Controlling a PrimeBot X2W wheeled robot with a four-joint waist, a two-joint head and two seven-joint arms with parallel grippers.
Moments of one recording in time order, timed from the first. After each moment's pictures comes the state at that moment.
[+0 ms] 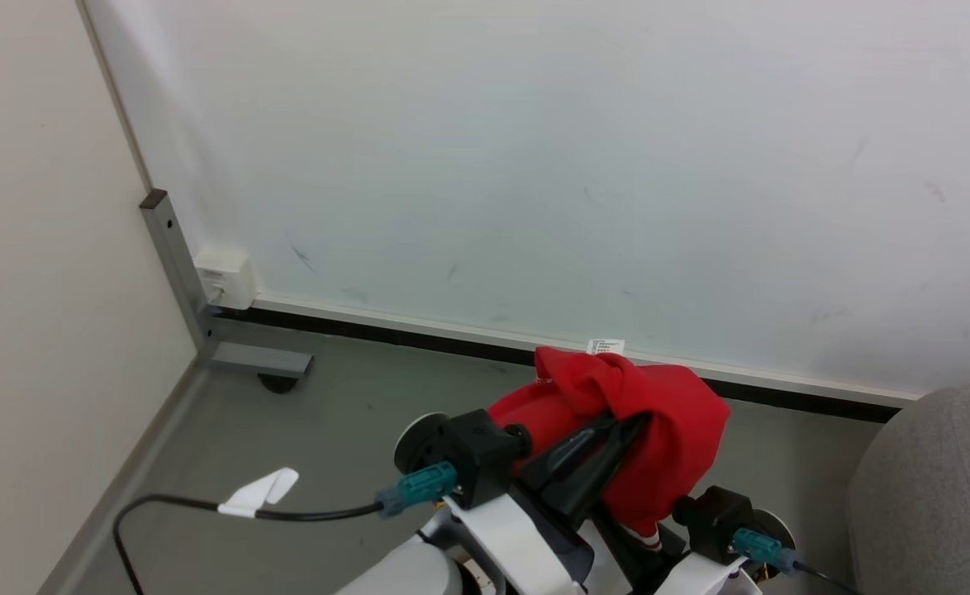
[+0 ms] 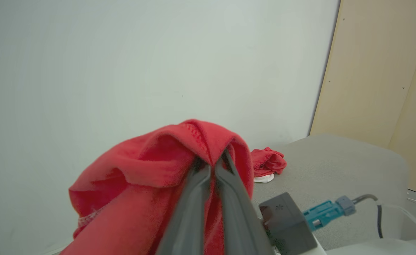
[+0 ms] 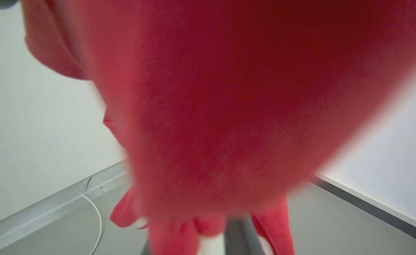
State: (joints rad) left arm -0.50 0.18 -0.88 0.06 -0.58 -0.03 -0.14; right arm -0.41 -0.12 0.83 0.60 0.63 0.13 -0.26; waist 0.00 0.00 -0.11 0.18
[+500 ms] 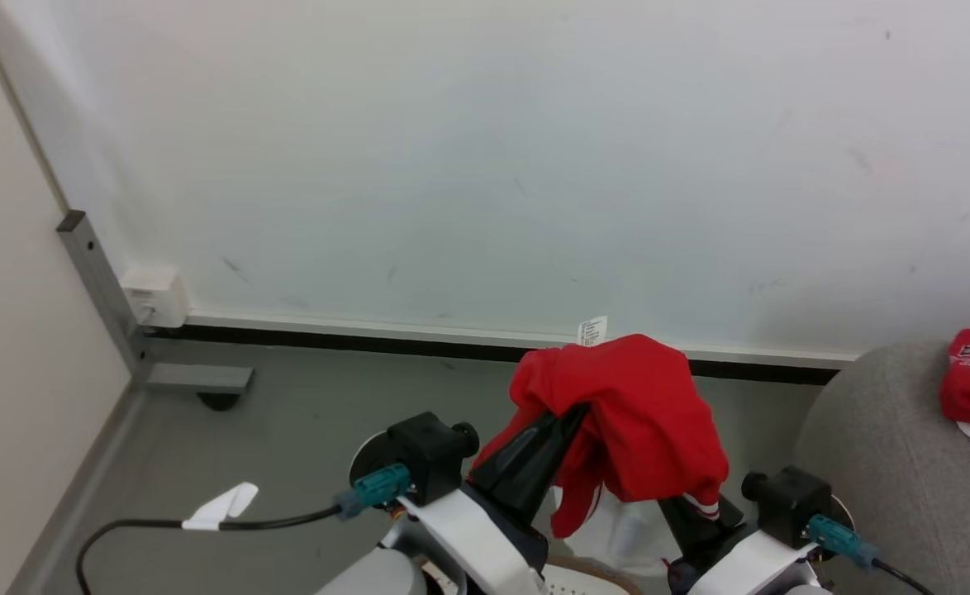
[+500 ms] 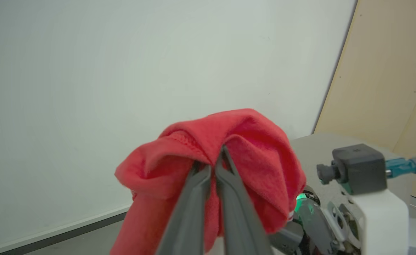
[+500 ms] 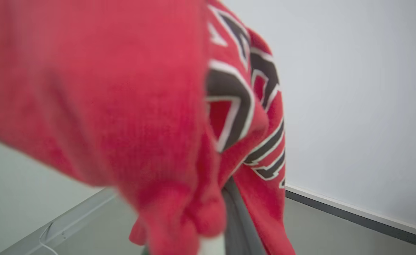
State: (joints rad) left arm -0.46 0.22 -0.83 0.10 -0.61 0.01 -0.17; right arm -0.33 -0.17 0.64 0.45 0.58 0.13 -0.26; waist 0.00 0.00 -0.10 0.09
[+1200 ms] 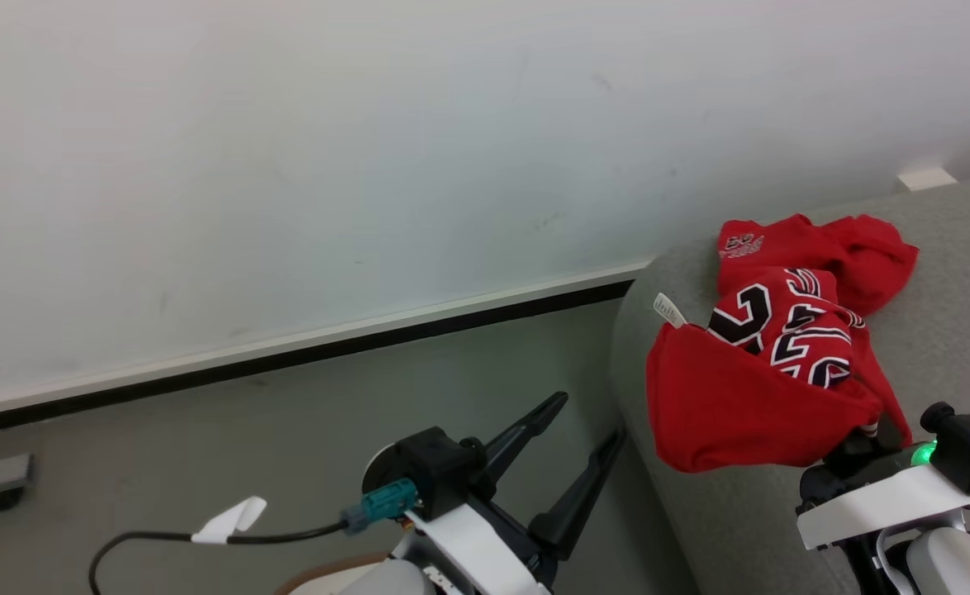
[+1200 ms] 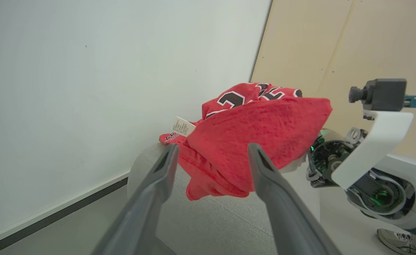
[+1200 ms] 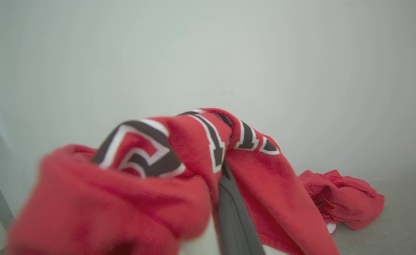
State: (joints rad) left arm -0.44 0.20 -0.85 0.13 -0.63 0.00 -0.20; right arm -0.30 -0.24 0.29 0.28 0.53 0.13 -0.26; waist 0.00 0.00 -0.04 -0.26
